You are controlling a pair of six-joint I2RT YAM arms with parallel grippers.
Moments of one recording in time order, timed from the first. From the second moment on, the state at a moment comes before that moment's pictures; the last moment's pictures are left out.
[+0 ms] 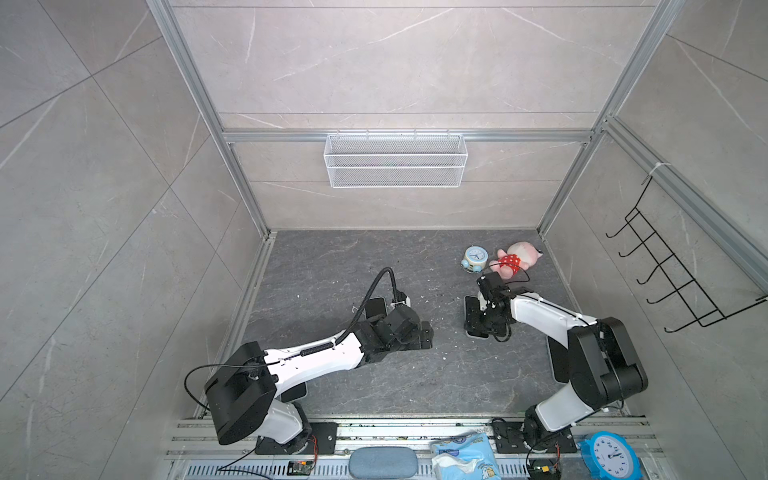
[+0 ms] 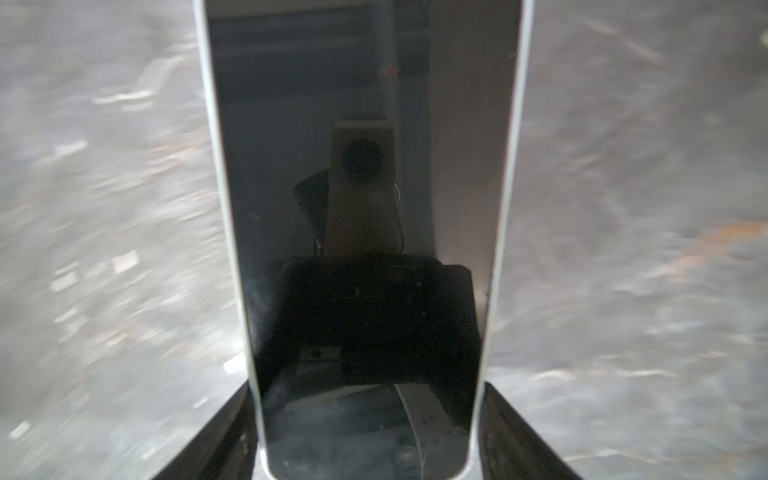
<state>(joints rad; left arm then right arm) -1.00 1.46 0.89 -0.23 -0.08 -0.92 0.30 1.57 0.92 -0.66 -0.08 0.39</state>
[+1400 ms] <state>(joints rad) -0.85 1.69 0.68 0.50 0.15 -1.20 0.62 1.43 0.76 -0.42 -0.34 0.36</state>
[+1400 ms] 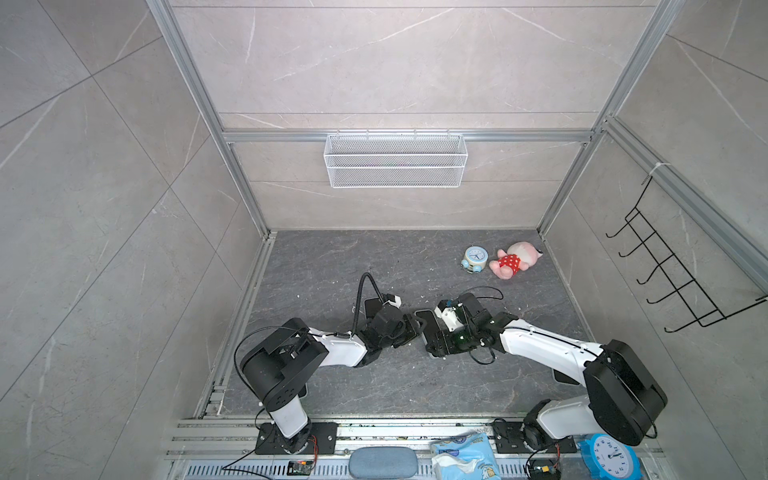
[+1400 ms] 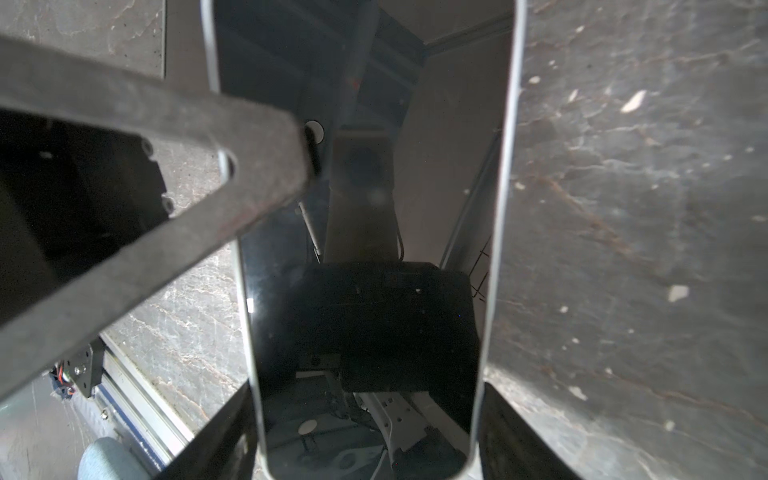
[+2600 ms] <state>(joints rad) -0.83 1.41 0.44 0.65 -0.08 -1.24 0.64 0.95 0.66 -0.21 -0.40 0.77</state>
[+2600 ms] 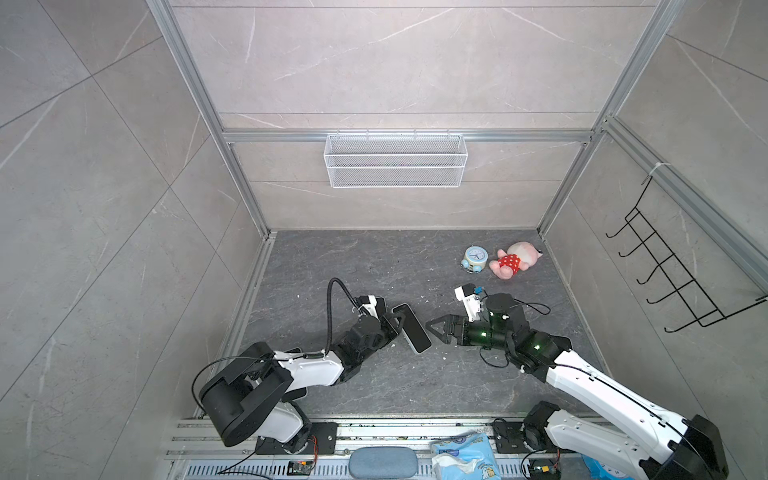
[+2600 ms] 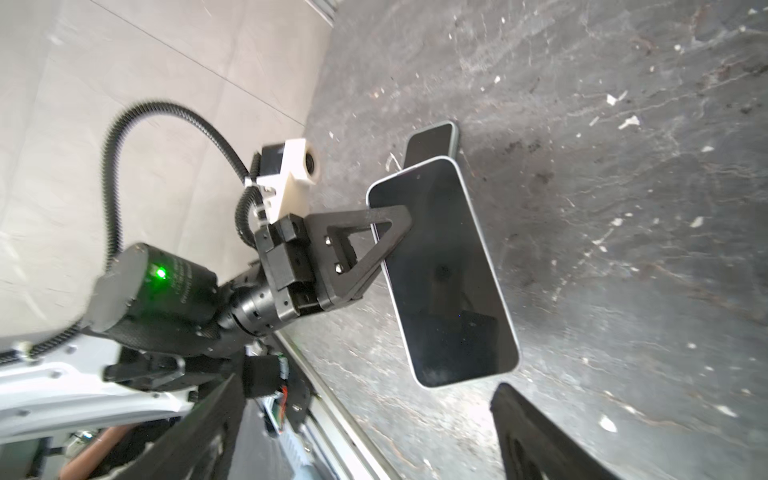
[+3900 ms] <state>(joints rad) -1.01 1.34 0.36 1.06 -0.53 -1.55 0.76 0.91 0.25 0.67 -0.27 1.31</state>
